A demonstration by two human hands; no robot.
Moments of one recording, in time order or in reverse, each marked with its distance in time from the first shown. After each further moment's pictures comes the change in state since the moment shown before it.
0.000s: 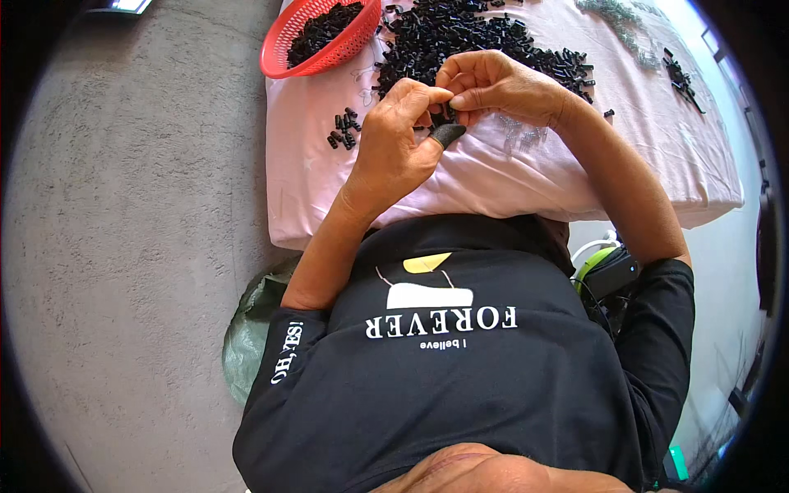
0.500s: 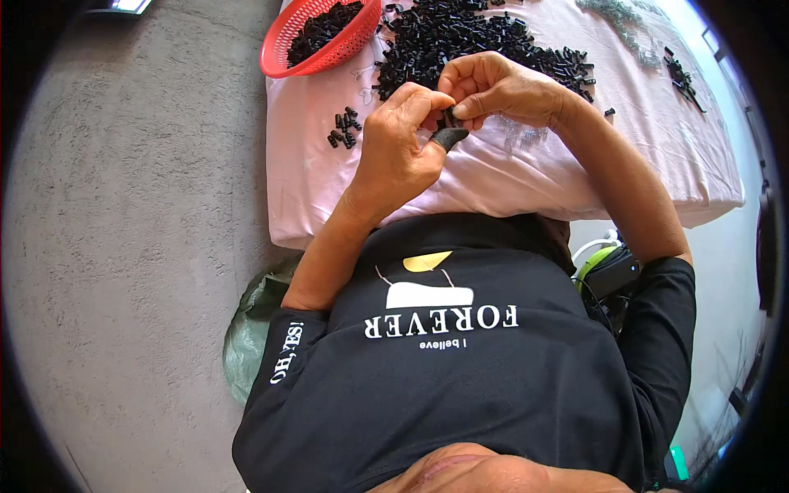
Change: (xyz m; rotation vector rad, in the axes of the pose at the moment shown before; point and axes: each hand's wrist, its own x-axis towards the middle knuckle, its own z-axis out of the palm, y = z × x) left_hand -0.002 0.004 0.004 0.000 0.053 0.038; right_hand -0.001 -0.001 0.003 -0.003 -0.013 0.016
